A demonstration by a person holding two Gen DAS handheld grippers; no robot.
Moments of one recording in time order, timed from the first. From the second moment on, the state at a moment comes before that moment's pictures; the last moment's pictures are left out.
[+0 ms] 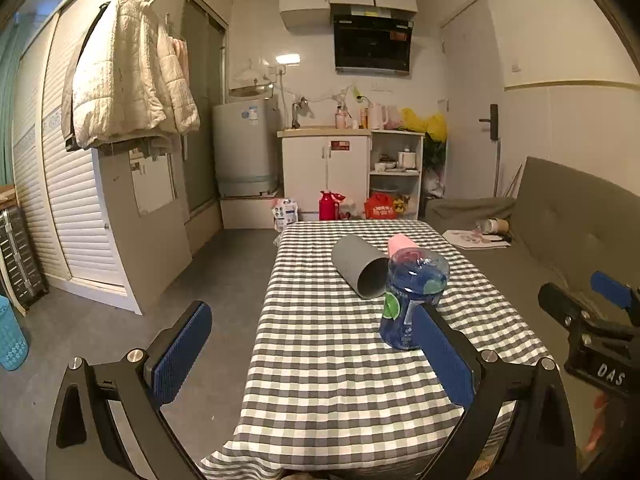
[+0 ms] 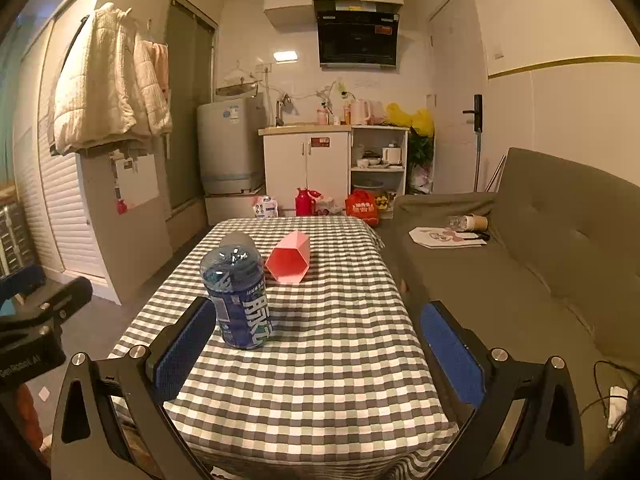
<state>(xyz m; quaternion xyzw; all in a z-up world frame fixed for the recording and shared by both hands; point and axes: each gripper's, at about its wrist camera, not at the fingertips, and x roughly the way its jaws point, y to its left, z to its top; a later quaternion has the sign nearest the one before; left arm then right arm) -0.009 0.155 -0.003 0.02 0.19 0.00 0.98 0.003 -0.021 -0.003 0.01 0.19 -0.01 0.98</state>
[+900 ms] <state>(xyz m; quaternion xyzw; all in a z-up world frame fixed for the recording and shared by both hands) -0.006 0.153 -0.009 0.03 0.20 0.00 0.98 0.011 -0.018 -0.008 0.00 0.20 -0.01 0.98</state>
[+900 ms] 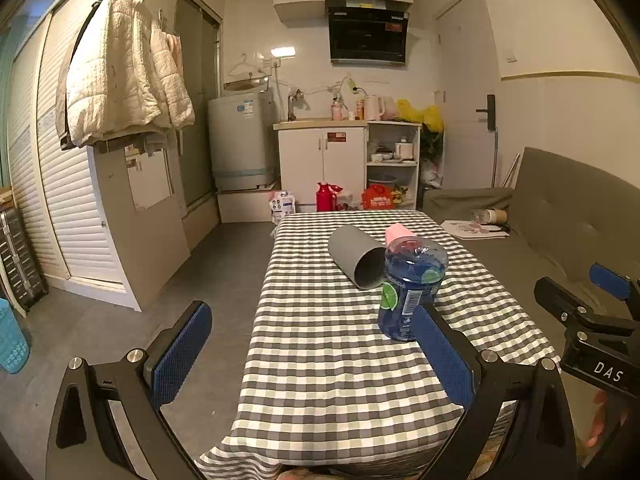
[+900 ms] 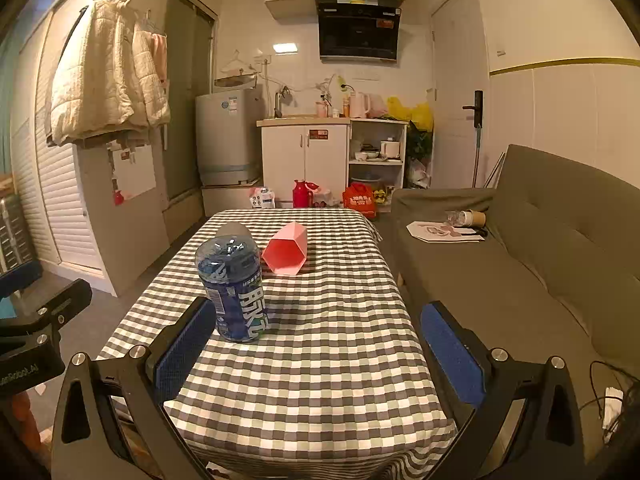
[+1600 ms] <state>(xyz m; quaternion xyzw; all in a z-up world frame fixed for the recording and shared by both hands) -0.005 0.156 -0.008 0.03 0.20 0.01 0.98 0.010 -0.020 -0.011 0.00 0.21 -0.01 0.98</state>
